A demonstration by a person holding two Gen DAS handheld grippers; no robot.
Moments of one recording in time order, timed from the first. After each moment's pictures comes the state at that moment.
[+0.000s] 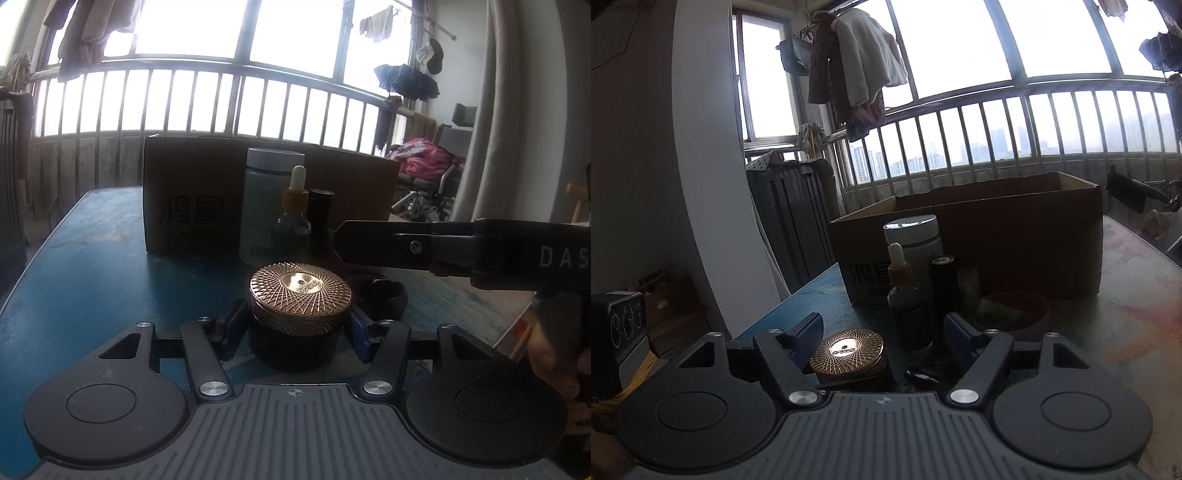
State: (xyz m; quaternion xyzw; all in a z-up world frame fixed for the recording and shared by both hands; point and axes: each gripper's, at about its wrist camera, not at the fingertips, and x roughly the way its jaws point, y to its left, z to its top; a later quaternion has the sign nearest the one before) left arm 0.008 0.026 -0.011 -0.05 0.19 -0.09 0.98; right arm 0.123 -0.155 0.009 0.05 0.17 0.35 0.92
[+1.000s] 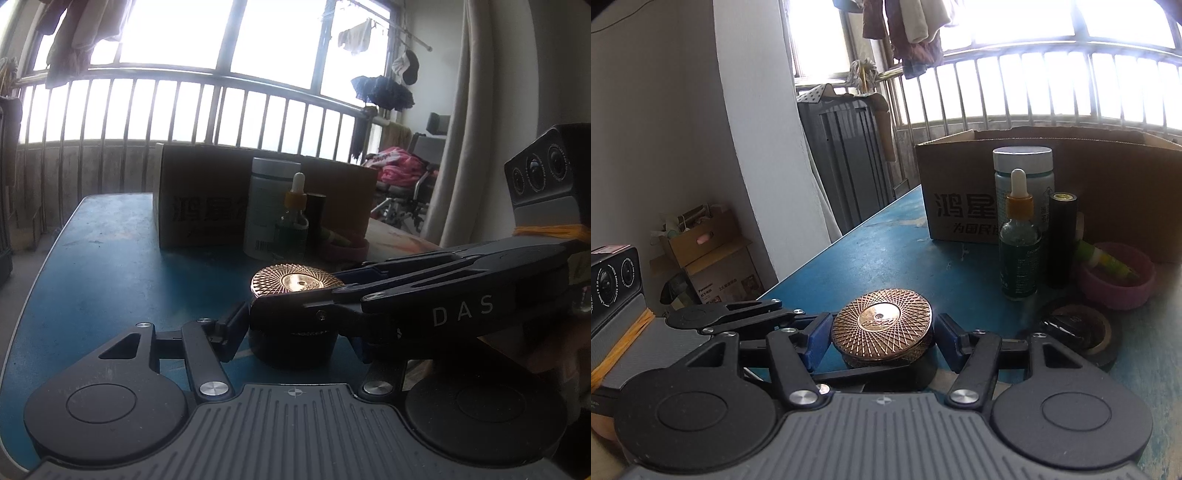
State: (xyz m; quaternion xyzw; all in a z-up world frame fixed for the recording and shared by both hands) left arm -0.018 0.050 -0.011 -0.05 0.17 -0.14 0.97; right arm 0.110 -0.100 -0.005 0.00 0.25 0.41 0.88
